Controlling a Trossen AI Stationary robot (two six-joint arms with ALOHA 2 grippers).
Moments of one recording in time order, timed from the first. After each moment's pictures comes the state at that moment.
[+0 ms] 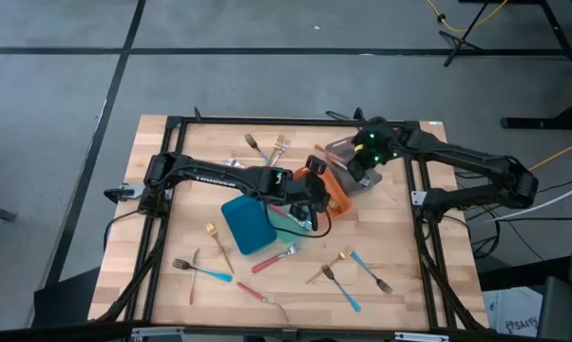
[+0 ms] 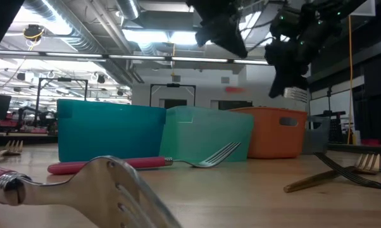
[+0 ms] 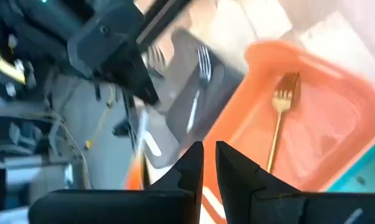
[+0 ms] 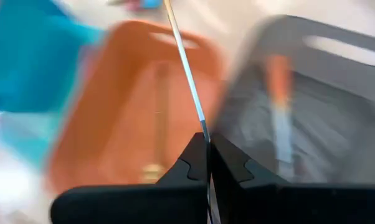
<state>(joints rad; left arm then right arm) -0.07 2.01 1.80 -0.58 -0.50 0.65 -0.53 1.18 0.85 -0.64 -0.21 0.24</state>
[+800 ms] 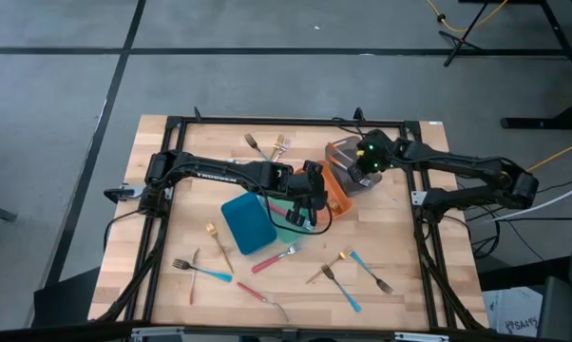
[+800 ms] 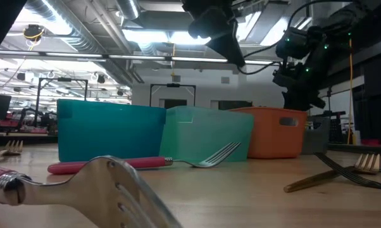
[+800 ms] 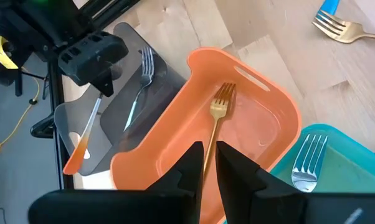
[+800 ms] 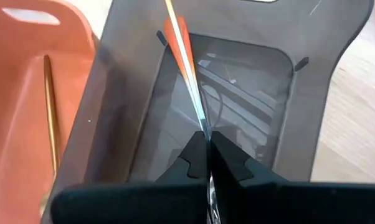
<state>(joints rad) -0.04 2.01 1.80 -0.67 -0.25 0.47 -0.54 1.18 0.63 -0.44 0.01 0.37</state>
